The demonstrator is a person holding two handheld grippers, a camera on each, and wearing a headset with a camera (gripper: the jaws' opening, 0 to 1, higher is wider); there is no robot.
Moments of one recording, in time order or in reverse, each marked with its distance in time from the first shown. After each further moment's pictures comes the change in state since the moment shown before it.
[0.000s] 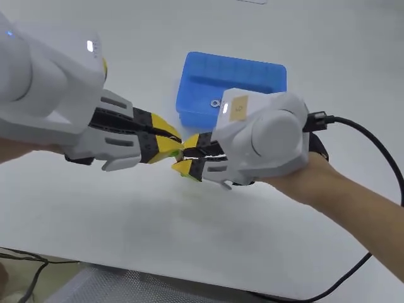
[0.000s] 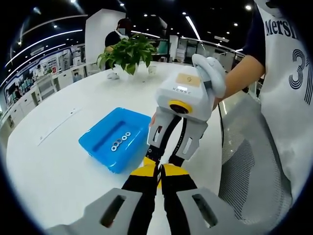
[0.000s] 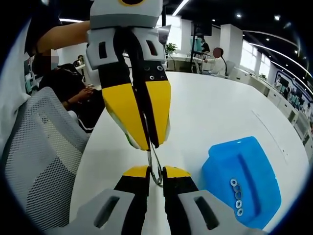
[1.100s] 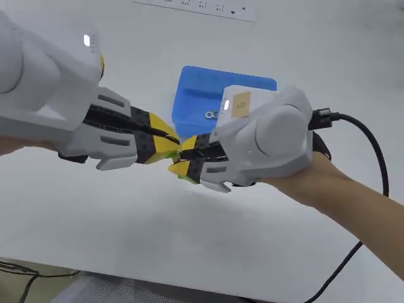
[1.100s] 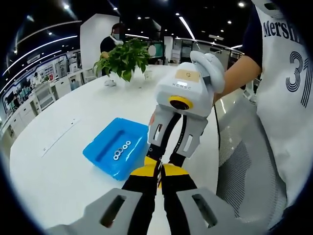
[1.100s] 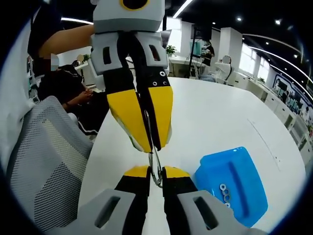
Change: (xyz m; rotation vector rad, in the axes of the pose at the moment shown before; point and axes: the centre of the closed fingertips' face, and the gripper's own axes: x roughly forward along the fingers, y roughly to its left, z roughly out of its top) left arm -0.015 -0.005 0.027 0.060 -0.018 -0.005; right arm -0.026 0.001 0.026 -0.024 -0.016 -0.032
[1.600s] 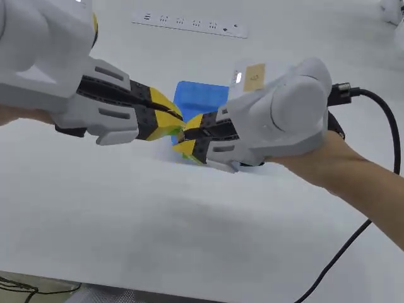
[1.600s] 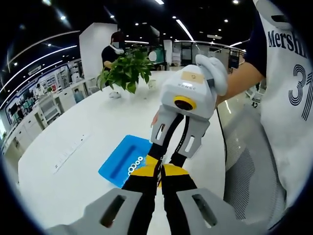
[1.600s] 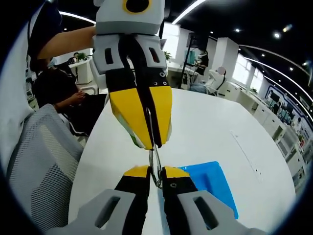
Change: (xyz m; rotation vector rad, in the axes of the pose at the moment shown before) left arm -0.008 0.023 0.041 0.074 -0.038 0.048; right arm -0.031 -0.035 0.027 -0.075 -0.033 -0.098
